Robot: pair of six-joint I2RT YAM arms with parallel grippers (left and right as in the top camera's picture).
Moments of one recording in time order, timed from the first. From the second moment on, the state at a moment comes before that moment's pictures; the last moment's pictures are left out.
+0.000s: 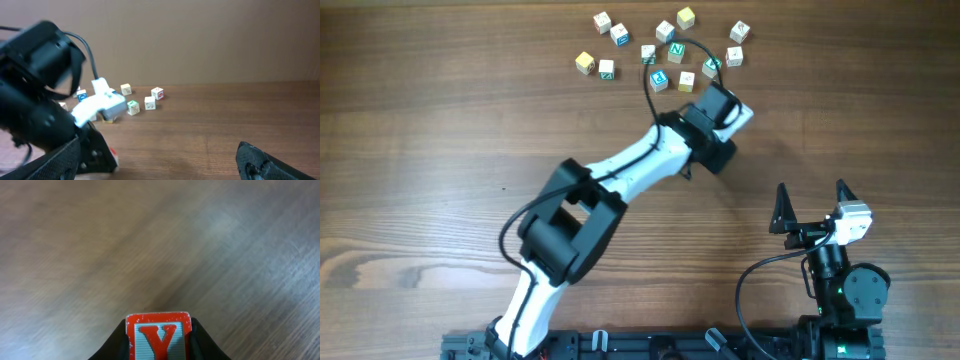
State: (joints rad) left arm -0.76 2.21 1.62 -0.45 0.14 0.00; right arm -0.05 0.02 0.01 0.00 -0.13 0.07
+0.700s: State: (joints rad) left arm -0.79 2.29 1.62 -0.27 0.12 -0.02; right arm -0.05 0.02 0.01 0.00 -0.13 0.07
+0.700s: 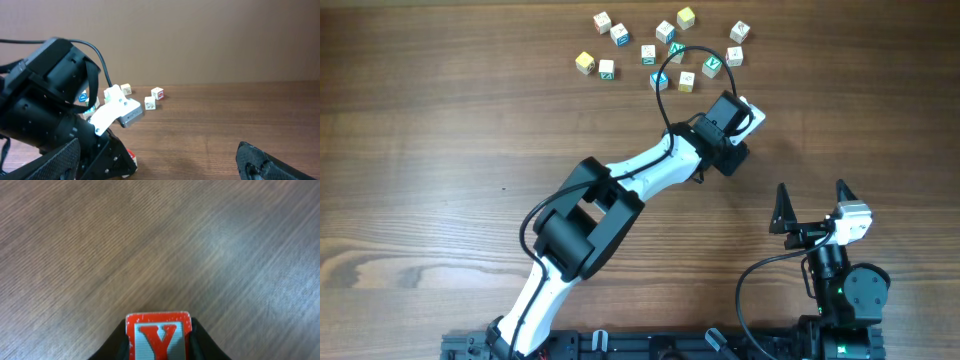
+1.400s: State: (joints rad) left arm -0.76 2.31 1.62 -0.23 0.06 -0.03; right arm -0.05 0.02 0.01 0.00 -0.13 0.07
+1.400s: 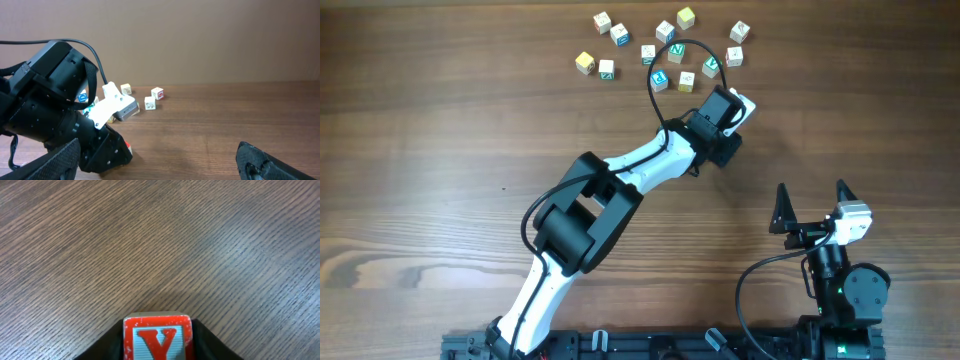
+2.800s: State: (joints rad) left arm -0.62 2.02 1.69 -0.18 0.01 -0.02; right arm -0.05 0.02 0.01 0.00 -0.13 0.07
